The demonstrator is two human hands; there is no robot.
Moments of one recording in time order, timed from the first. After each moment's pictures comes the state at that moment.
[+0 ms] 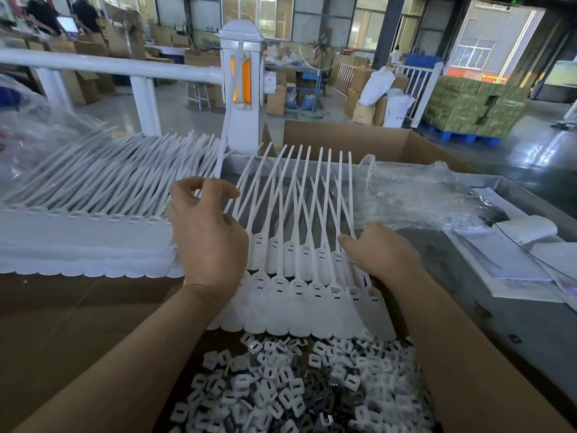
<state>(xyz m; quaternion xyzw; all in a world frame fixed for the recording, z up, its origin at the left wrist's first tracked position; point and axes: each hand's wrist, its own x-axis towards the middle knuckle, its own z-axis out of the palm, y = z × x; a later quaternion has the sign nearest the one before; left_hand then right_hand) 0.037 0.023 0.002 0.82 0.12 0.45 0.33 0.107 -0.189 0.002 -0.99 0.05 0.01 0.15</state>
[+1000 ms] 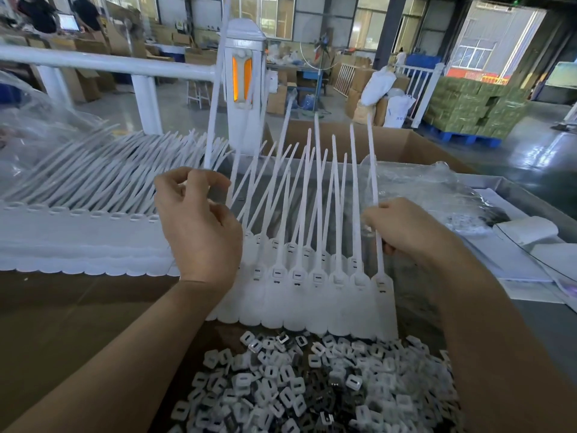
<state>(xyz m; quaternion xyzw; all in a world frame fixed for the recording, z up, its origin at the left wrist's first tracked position) 0.036 0.030 0.007 0.78 0.10 0.52 0.34 0.107 -0.208 0.043 -0.95 0.00 0.02 0.31</state>
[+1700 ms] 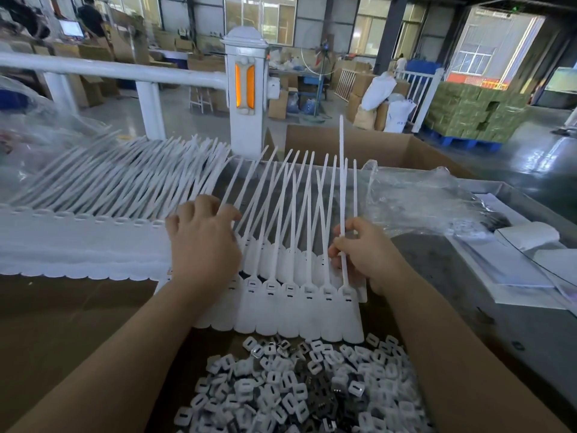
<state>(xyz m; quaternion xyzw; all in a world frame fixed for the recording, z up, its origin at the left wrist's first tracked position) 0.047 0.053 -0.015 0.94 0.11 0.28 0.13 0.097 -0.172 0.005 -0.82 0.03 0.07 0.56</state>
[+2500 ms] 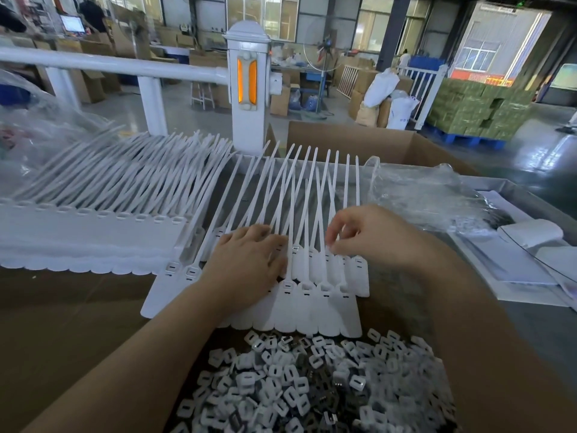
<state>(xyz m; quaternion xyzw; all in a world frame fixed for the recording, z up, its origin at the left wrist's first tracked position) 0.049 0.031 -0.034 0.99 -0.06 0.08 0.10 0.088 -0.186 0.048 -0.94 -0.22 0.09 0.25</state>
